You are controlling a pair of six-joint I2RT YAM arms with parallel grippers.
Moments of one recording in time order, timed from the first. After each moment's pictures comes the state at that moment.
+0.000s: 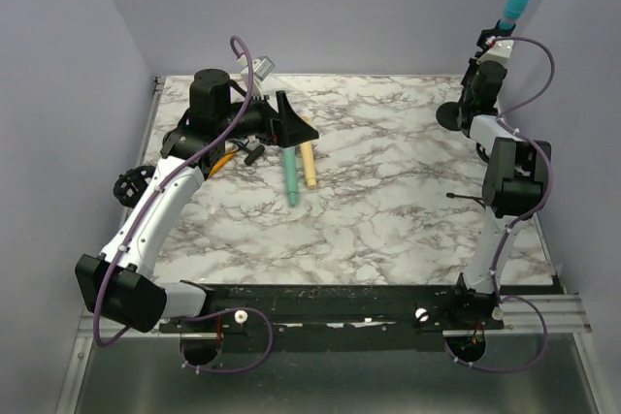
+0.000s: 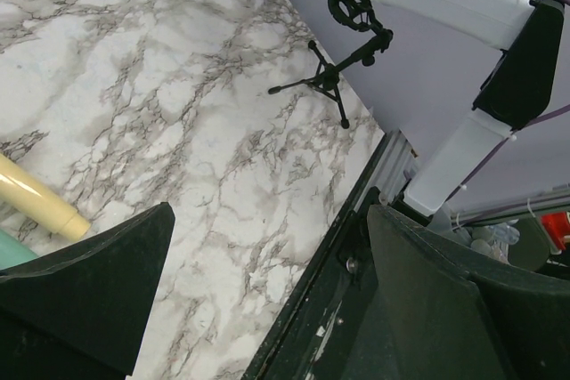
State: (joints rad) left arm -0.33 1.30 1.33 -0.33 0.78 -0.48; right arm -0.11 2.09 1.49 0.61 0.23 0.02
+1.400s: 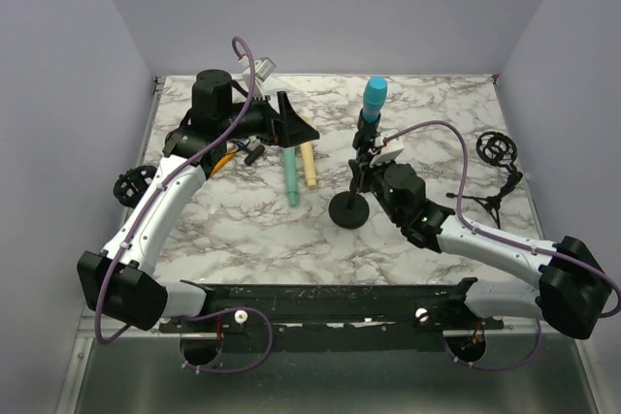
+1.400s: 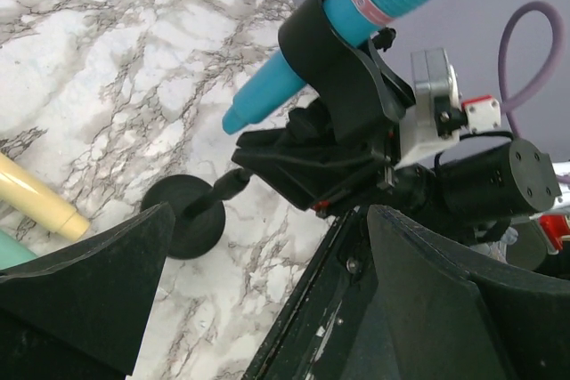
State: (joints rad) left arm -0.33 1.31 1.32 -0.32 0.78 -0.48; right arm 0.80 1.23 0.67 0.40 0.39 0.18
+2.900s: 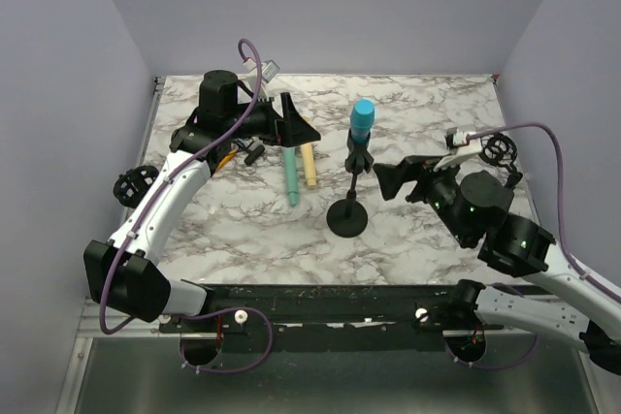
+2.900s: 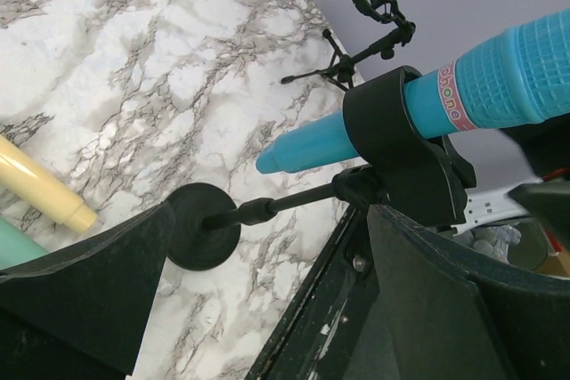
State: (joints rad) left arm -0.33 1.36 1.31 -0.32 0.77 -0.48; right arm 1.00 0.71 0.89 -0.32 0.56 0.35
